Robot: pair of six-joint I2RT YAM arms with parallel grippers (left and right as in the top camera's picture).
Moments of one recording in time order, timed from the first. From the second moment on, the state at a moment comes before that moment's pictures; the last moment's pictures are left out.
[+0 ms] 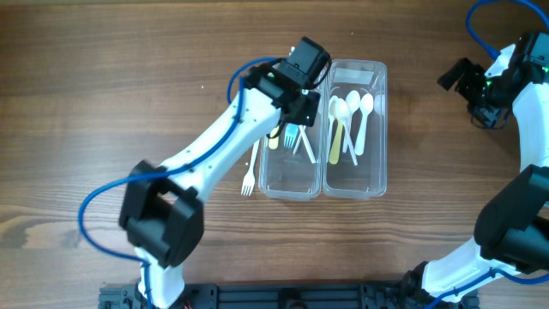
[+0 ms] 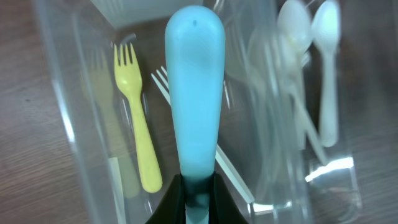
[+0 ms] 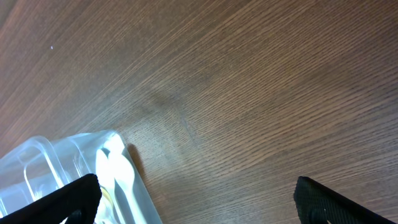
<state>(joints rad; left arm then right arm) -0.66 1.98 1.72 -0.92 -0.06 -0.34 -0.39 1.83 1.48 -0.83 -0.29 0.30</state>
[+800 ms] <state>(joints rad) -0.37 1.92 1.60 -1.00 -0.07 -0.35 -0.39 1.83 1.48 -0.83 -0.29 0.30</state>
